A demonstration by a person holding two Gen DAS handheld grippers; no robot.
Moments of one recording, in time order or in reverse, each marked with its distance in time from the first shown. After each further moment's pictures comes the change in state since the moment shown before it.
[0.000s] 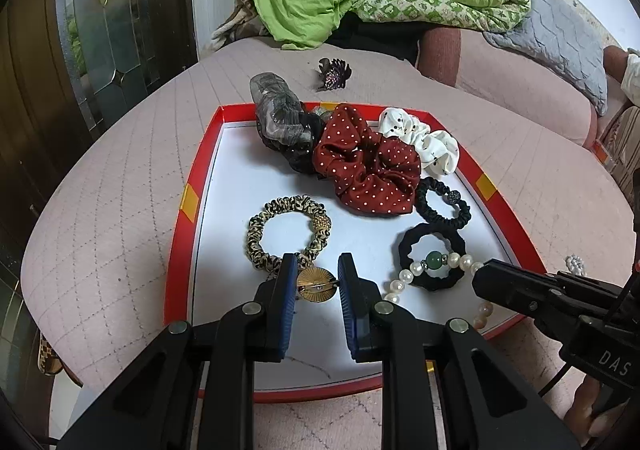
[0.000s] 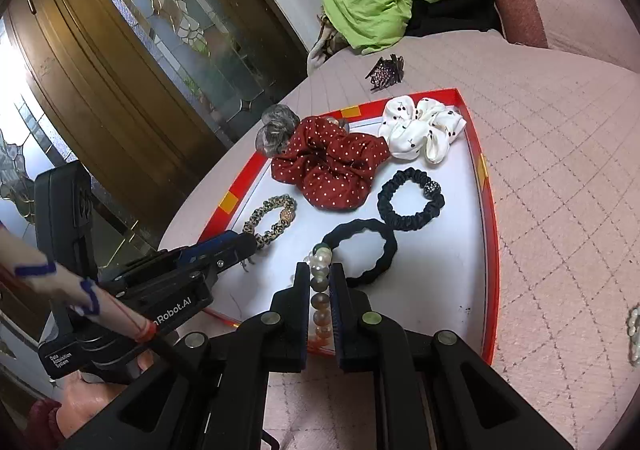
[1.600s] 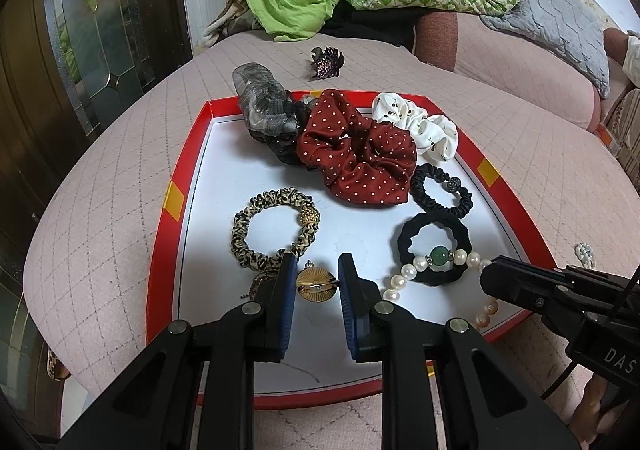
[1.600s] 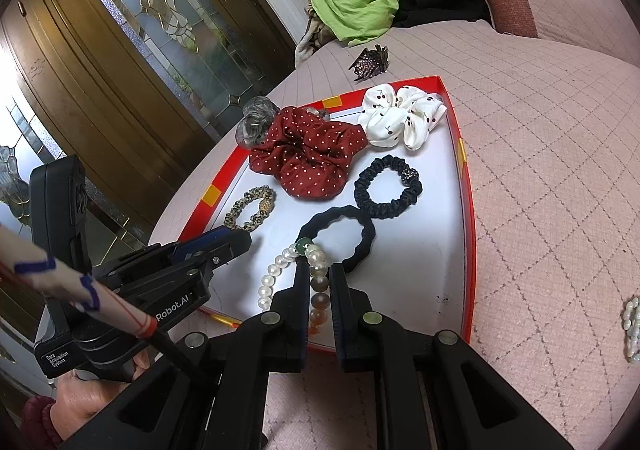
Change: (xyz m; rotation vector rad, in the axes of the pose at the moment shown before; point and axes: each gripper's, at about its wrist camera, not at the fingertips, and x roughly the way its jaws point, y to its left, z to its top) left arm 0.010 -0.011 -0.002 0.036 0.029 0.015; right arm -0.005 -0.015 -0.003 0.012 0.029 -0.021
